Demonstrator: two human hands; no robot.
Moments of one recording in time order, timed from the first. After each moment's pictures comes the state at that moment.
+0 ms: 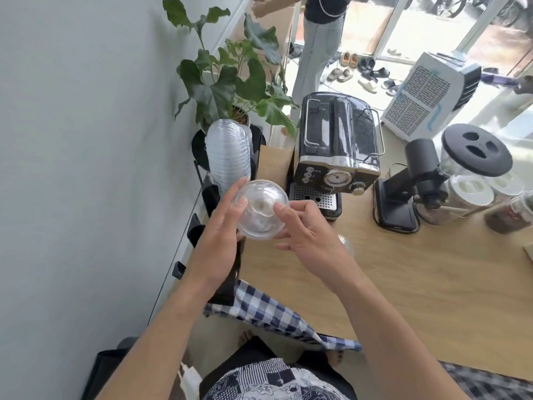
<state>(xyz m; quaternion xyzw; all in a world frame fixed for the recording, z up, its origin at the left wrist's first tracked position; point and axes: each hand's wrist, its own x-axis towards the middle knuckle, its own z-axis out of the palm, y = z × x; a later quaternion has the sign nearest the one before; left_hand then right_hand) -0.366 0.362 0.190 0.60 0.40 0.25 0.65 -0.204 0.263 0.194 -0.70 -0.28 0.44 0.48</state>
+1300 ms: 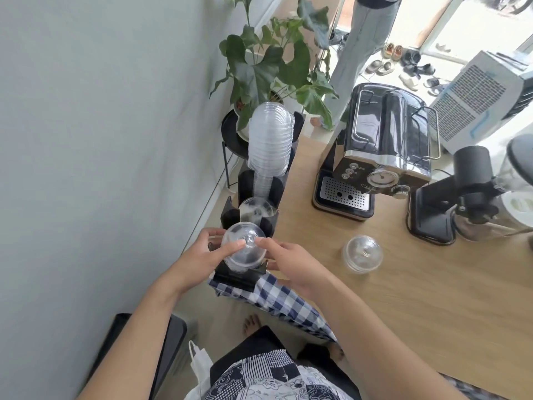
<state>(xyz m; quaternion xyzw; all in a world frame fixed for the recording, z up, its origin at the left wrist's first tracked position) -0.474 0.402 0.086 0.57 0.52 0.04 0.63 -0.262 0.300 0.102 -0.71 -0.19 0.62 0.27</state>
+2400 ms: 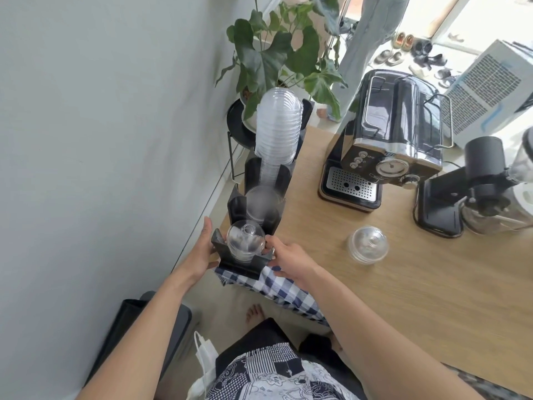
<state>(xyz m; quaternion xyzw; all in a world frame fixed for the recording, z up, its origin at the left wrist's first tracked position) -0.484 0.396 0.031 0.45 0.55 0.06 0.70 -0.270 0.300 0.036 -0.74 -0.19 0.60 0.23</state>
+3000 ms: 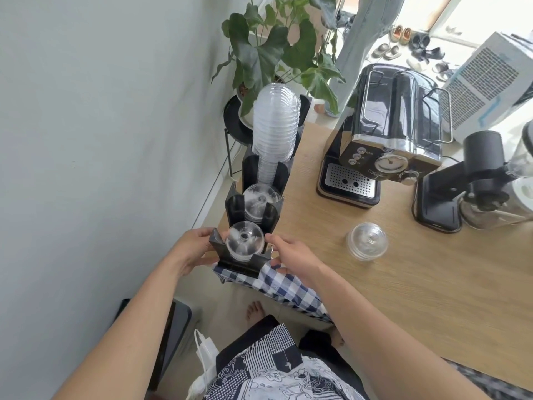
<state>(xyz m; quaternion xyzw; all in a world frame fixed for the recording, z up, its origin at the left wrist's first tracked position) -0.491 0.433 0.003 0.42 0.59 0.06 0.69 -0.259 0.298 0.037 -0.73 -0.20 0.59 0.26</state>
